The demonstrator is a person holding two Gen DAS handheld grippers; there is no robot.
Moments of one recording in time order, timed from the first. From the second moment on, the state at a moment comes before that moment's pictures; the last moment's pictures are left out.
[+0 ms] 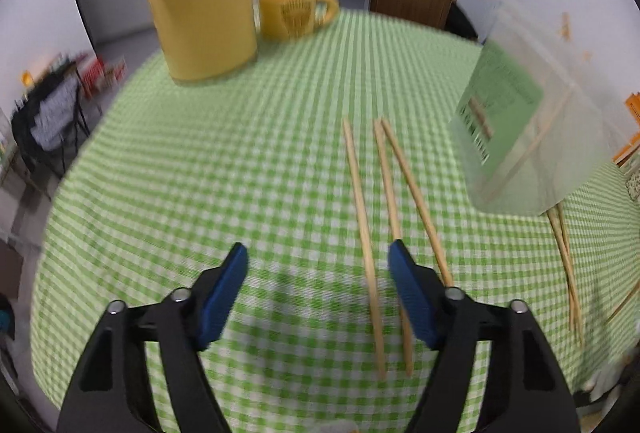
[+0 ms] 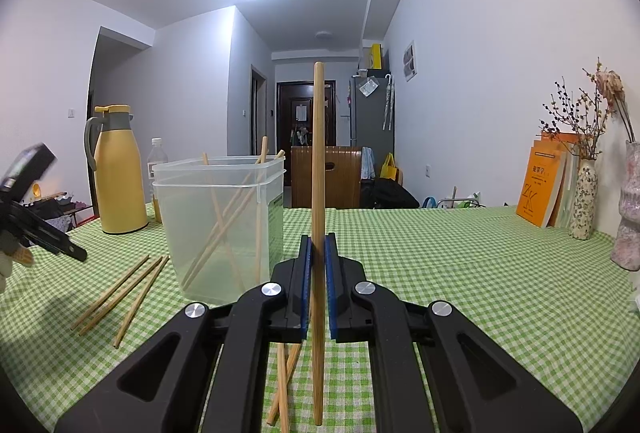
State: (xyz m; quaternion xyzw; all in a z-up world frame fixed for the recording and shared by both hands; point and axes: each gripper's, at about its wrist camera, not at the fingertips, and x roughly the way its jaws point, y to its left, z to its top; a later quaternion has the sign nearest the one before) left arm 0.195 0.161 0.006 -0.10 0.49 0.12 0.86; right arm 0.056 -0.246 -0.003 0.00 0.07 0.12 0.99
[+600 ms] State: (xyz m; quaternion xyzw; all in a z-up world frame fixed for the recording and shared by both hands) left arm 0.248 0.140 -0.027 -0.09 0.57 0.11 0.81; right arm 0.058 -0.250 -0.003 0.01 0.08 0.12 0.99
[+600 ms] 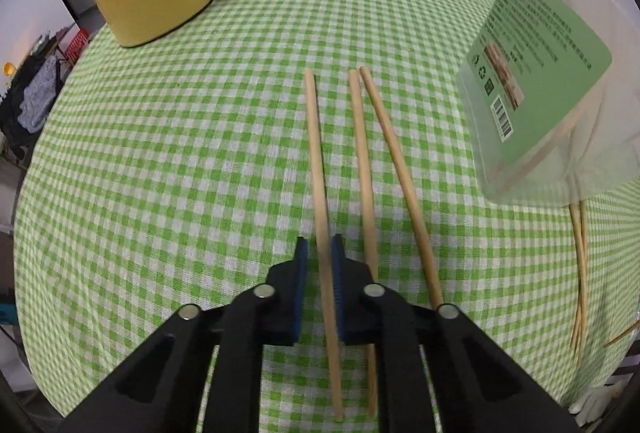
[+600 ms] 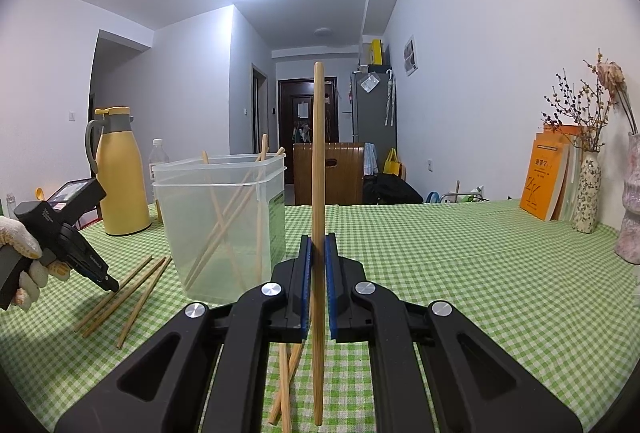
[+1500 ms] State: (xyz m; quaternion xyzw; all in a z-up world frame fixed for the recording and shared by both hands) left arm 0.265 0.134 -0.039 -0.08 0.58 0.12 0.80; right arm 0.056 -0.250 -0.002 0.01 0.08 0.13 0.99
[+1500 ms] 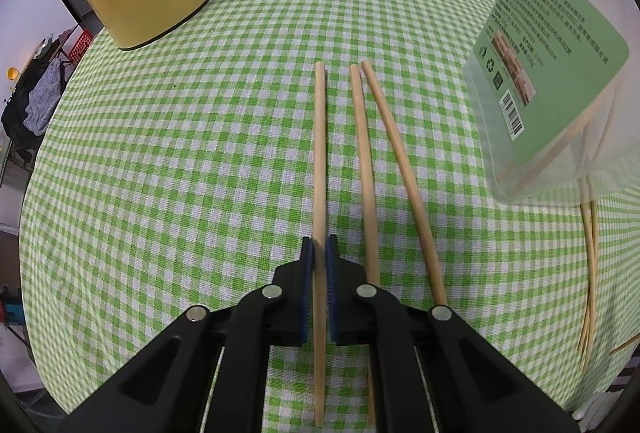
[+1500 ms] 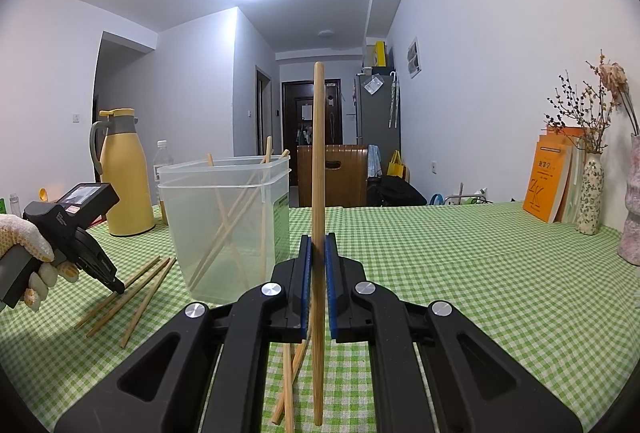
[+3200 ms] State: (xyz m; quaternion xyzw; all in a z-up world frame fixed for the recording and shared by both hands) left arm 0.121 0.044 0.118 -0.04 0.16 0.10 0.98; right arm 0.054 -0.234 0.030 -0.02 0.07 0.16 0.99
